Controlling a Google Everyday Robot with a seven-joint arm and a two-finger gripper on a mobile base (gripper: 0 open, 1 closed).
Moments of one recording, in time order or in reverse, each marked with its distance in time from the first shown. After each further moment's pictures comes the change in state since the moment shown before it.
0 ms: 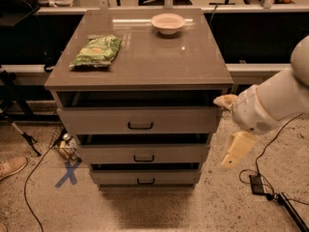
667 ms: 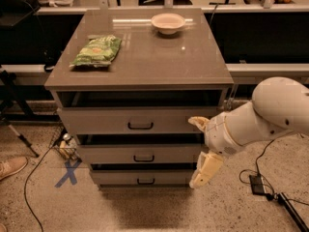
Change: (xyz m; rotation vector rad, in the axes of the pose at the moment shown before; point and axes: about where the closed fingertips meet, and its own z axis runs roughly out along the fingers) arm -0.012 0.023 0.089 -0.034 -0.116 -0.039
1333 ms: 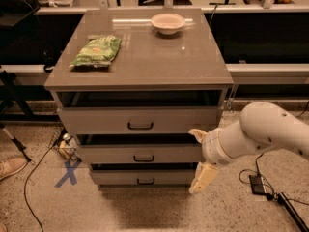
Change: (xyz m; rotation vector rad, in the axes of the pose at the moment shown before) arm 0.053 -0.008 0.055 0.016 0.038 -0.003
